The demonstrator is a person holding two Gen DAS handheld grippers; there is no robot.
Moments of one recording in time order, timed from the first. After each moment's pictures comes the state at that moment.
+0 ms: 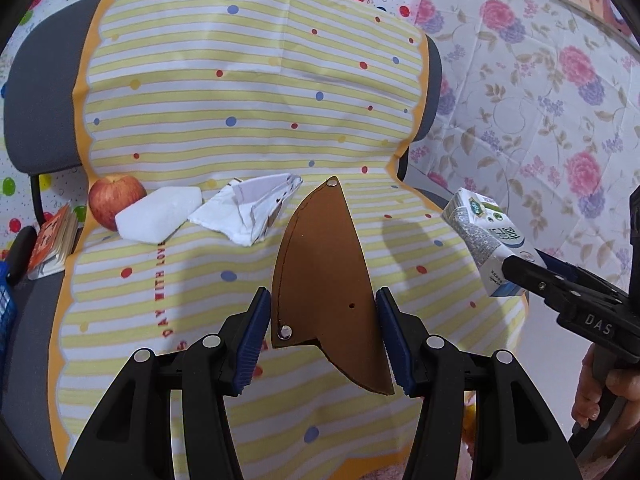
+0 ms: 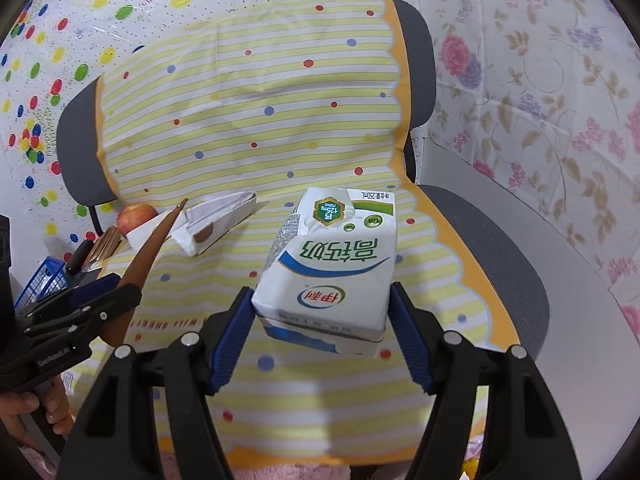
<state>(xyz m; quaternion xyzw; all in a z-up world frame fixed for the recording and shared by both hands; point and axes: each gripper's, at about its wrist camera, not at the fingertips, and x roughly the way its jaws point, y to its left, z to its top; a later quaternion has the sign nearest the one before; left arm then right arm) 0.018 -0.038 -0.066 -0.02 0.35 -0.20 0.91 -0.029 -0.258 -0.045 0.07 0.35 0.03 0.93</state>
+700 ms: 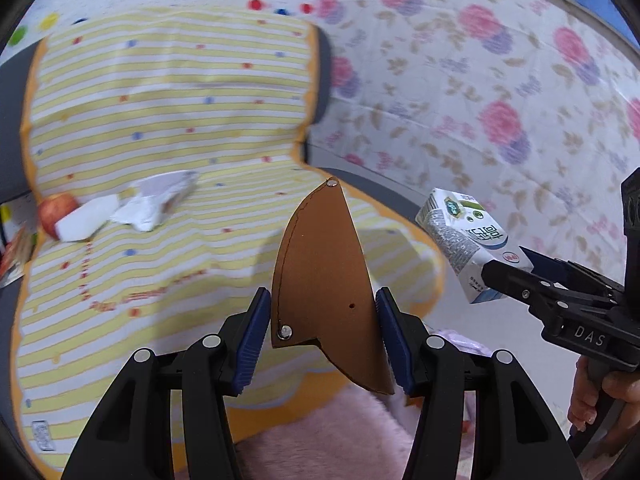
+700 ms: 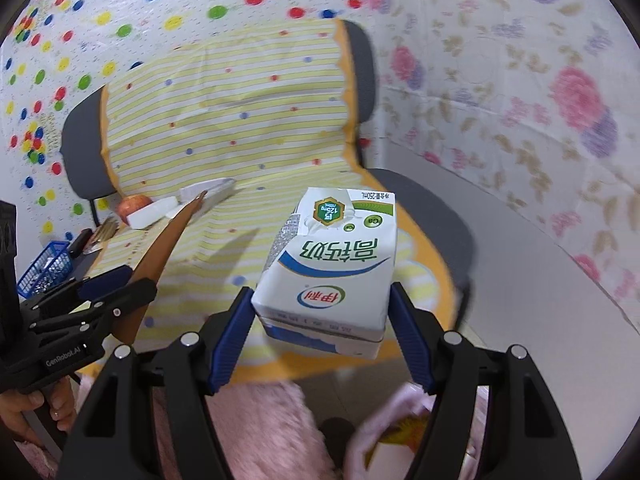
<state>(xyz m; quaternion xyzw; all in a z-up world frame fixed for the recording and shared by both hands) -0.075 -0.114 -0.065 0.03 0.32 -0.32 0.89 -0.148 -0.289 -0.047 0.08 0.33 -0.03 0.94</state>
